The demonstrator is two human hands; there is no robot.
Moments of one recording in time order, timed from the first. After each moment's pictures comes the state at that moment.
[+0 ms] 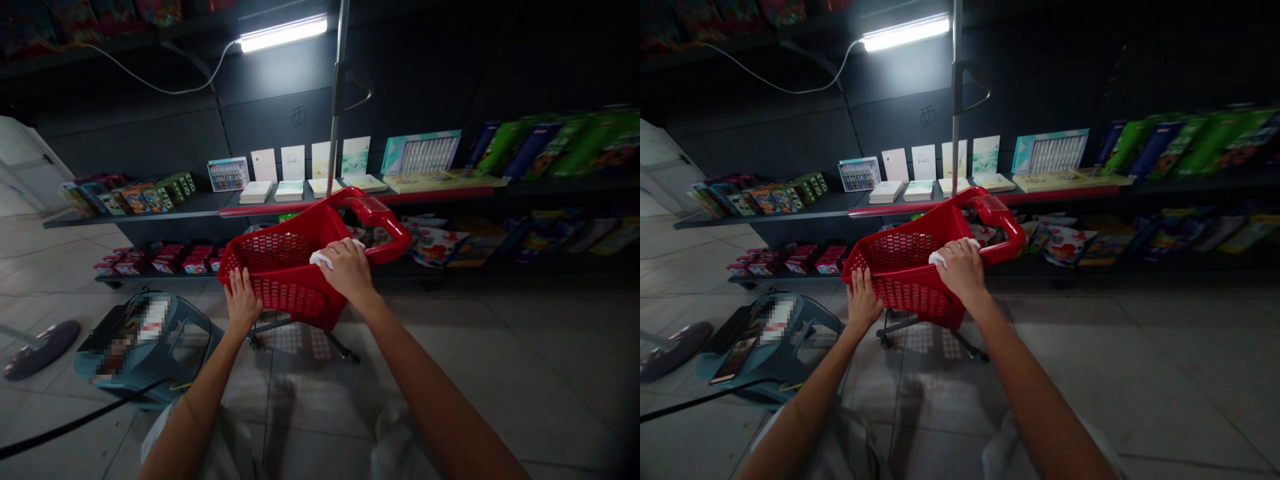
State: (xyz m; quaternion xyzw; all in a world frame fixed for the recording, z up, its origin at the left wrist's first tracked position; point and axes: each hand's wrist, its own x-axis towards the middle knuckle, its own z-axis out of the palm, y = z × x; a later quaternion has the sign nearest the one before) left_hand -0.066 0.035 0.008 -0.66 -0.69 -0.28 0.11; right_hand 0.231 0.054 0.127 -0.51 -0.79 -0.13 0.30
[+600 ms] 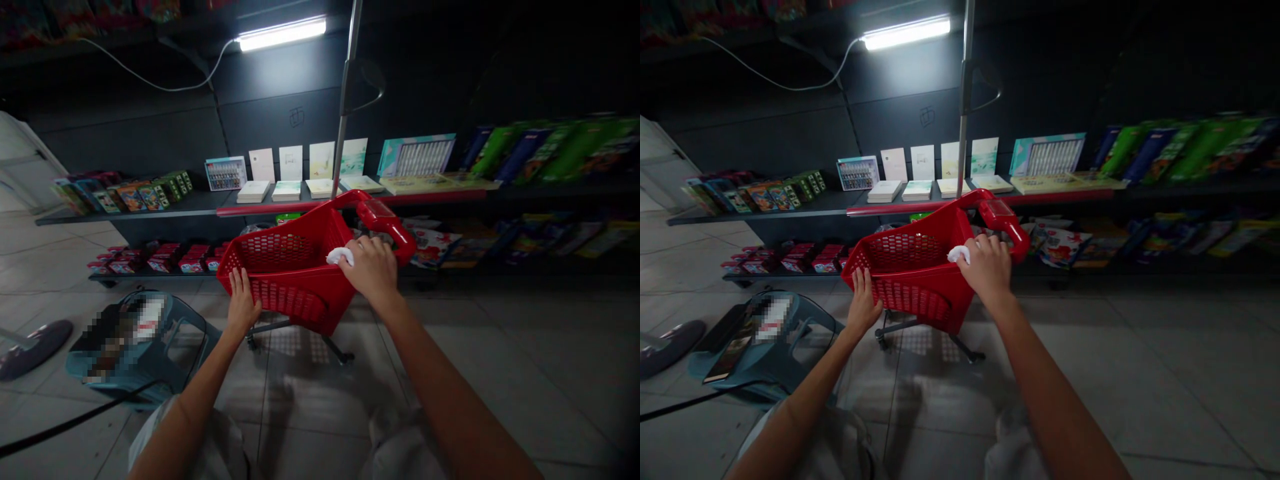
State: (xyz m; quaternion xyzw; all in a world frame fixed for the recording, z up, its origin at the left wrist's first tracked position) left_hand -0.072 0.034 -0.003 -0.71 -0.63 -0.32 0.05; right_hand 0.275 0.047 0.142 -0.60 -0.72 -0.22 0.28
